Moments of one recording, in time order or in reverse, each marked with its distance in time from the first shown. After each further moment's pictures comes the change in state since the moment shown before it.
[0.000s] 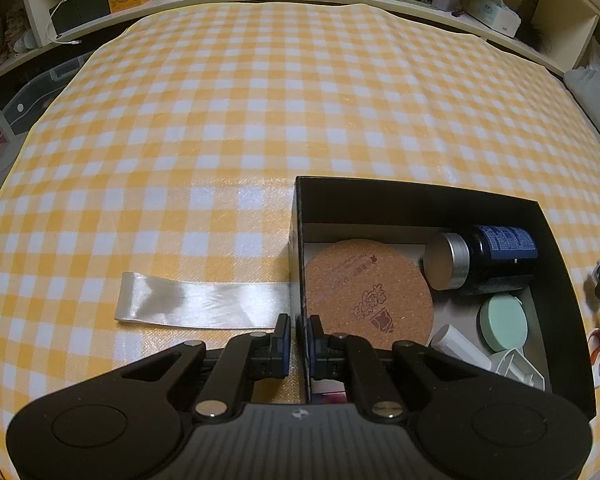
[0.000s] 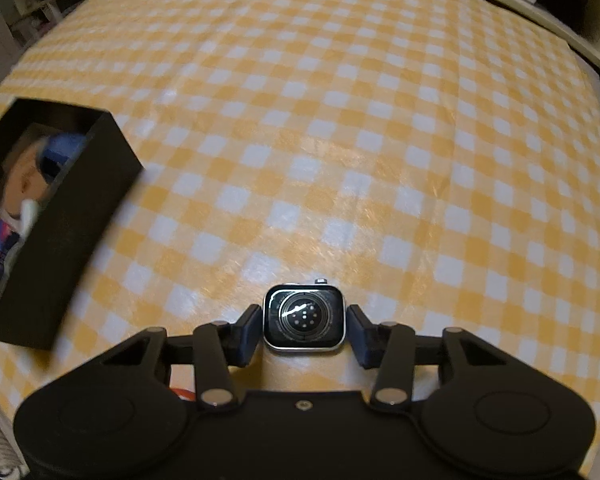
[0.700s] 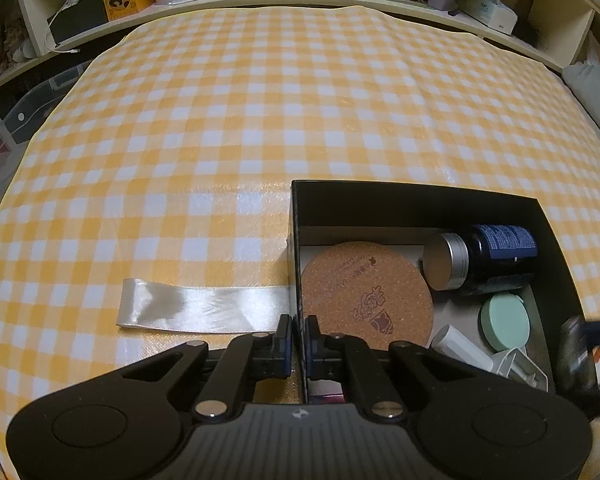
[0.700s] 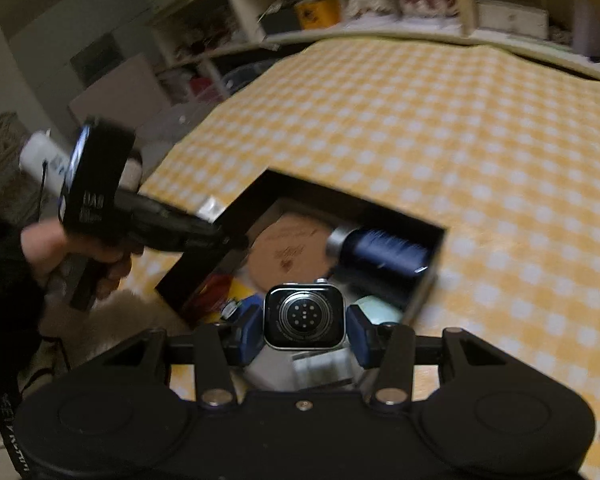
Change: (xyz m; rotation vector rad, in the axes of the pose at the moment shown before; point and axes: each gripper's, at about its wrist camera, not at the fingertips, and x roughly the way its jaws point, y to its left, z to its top) left arm -0.003 -0.007 0.008 0.017 -0.007 0.011; right arm -0.058 0.147 0.019 -0.114 -0.202 0.403
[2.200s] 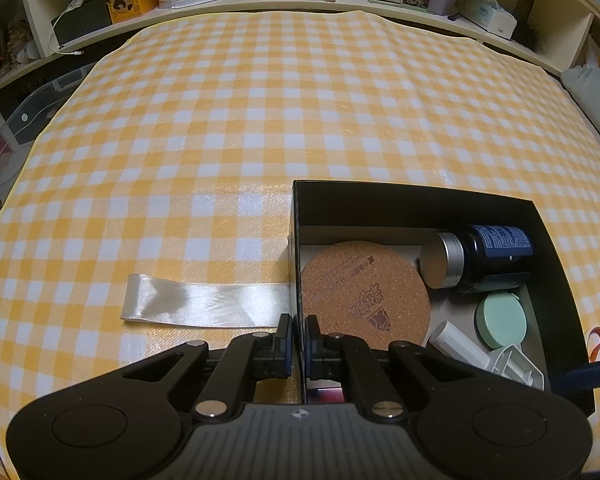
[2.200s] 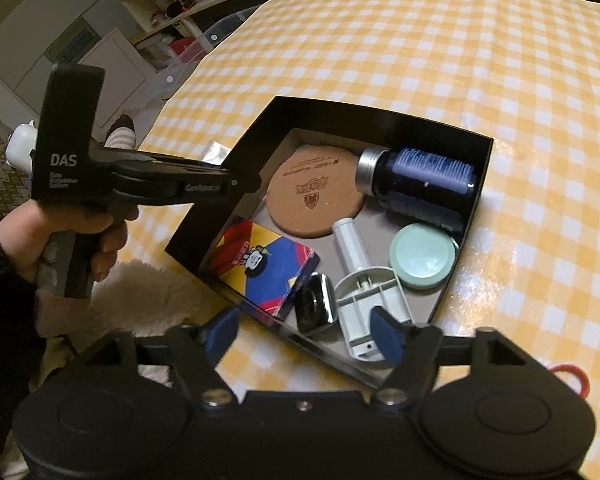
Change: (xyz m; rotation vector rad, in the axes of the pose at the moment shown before) left arm -0.004 0.001 0.006 -0.002 -0.008 -0.002; right arm 0.026 0.015 -0.010 0.150 0.159 0.031
